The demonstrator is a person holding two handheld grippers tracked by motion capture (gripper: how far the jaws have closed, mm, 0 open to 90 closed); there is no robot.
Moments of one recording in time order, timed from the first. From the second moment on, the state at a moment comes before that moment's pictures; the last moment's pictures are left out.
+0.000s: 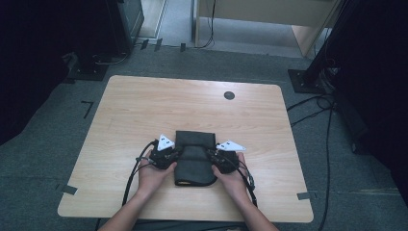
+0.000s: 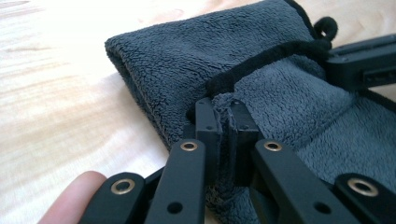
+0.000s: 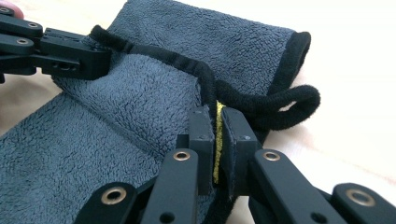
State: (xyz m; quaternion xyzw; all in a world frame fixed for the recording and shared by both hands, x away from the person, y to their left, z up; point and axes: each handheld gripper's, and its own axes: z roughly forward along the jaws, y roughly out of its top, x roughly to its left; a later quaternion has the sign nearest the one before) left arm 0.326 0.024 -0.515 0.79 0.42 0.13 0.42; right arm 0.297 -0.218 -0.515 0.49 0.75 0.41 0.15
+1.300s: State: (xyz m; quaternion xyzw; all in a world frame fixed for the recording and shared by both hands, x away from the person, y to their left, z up) left arm 0.280 0.041 -0.509 0.79 0.37 0.12 0.47; right arm 0.266 -0.251 -0.500 0.46 0.74 0.47 0.12
